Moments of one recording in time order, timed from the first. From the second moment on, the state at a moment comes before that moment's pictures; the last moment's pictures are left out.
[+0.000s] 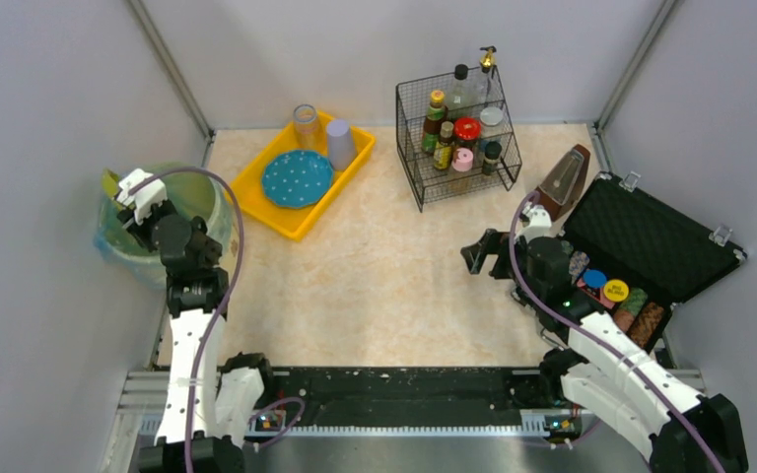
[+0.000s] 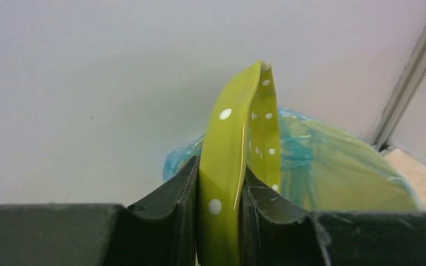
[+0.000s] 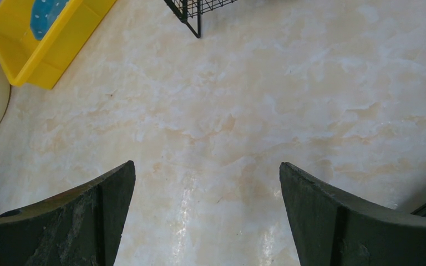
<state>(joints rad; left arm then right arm) 0.16 0.79 0.73 0.31 -0.86 0.24 0.42 0.78 0.40 0.02 0.01 0.46</state>
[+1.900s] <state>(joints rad) 0.04 1.11 1.00 -0.14 -0.14 -0.67 0.45 0.83 0.39 0.04 0.02 0.45</state>
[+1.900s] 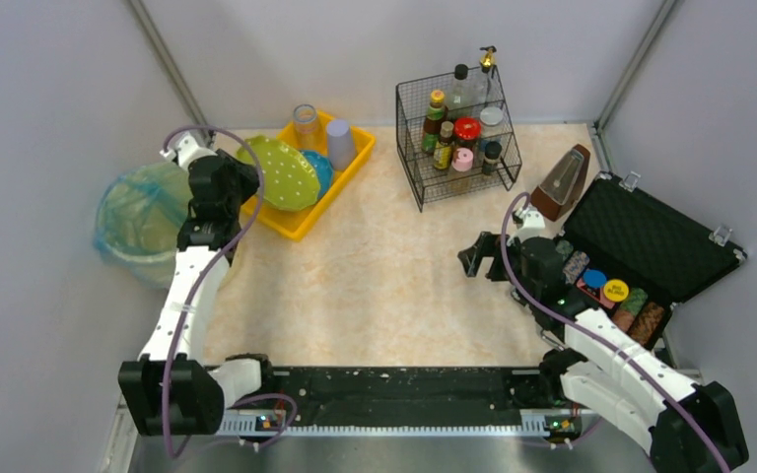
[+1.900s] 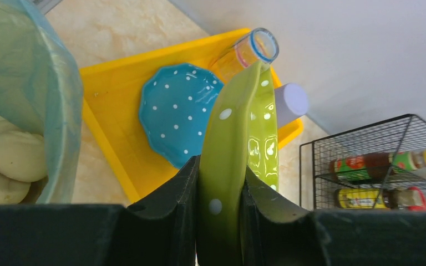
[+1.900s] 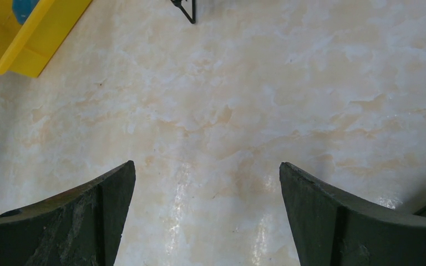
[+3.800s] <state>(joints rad) -0.17 1.79 1.11 0.30 -0.74 -0.90 0.45 0.89 0.39 0.04 0.06 0.45</state>
